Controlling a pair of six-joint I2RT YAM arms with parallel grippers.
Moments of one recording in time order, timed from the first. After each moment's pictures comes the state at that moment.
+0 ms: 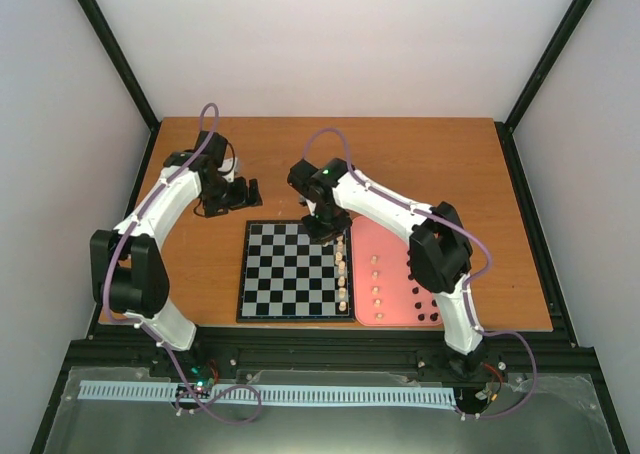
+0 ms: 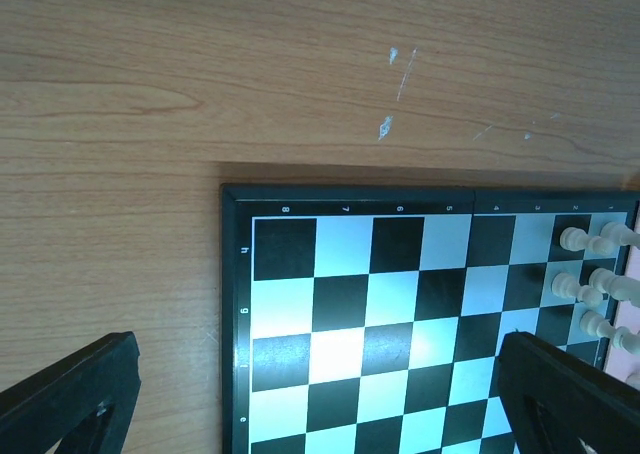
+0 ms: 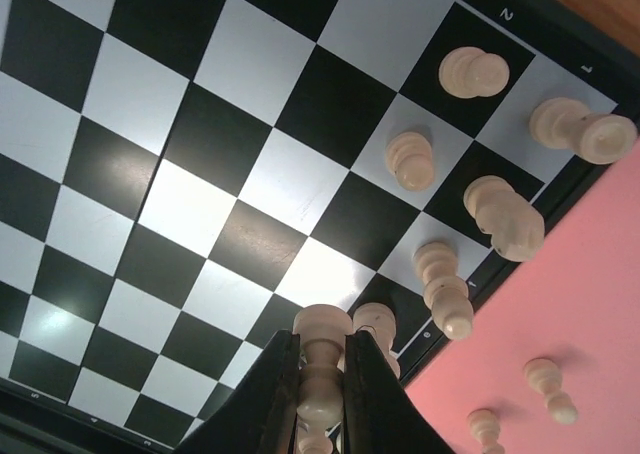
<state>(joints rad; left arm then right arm) -0.16 1.62 1.33 -0.97 0.23 -0.33 0.83 2.08 1.86 -1.28 -0.07 0.32</state>
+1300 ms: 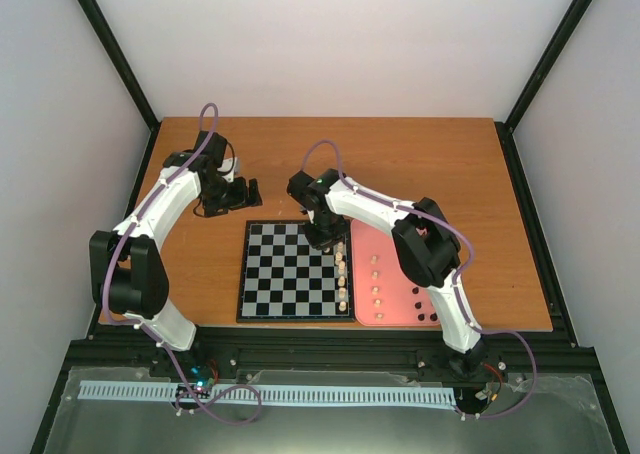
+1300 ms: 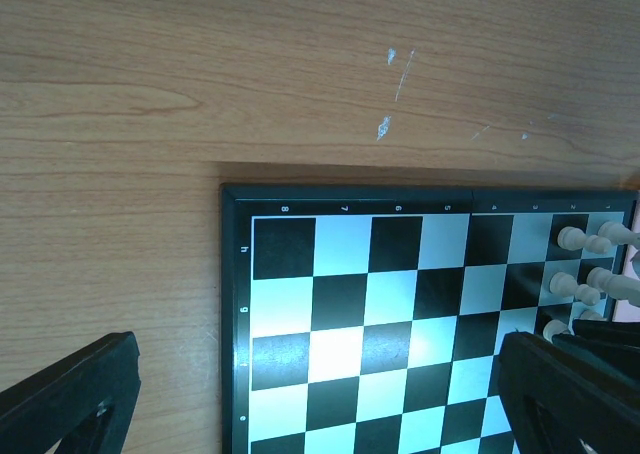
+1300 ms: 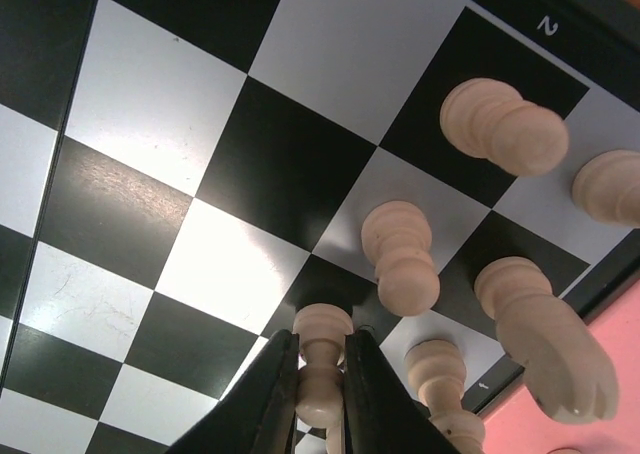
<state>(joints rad) -0.16 1.61 1.33 -0.97 0.23 -0.33 0.82 2.18 1.80 -1.17 -0.04 0.32</state>
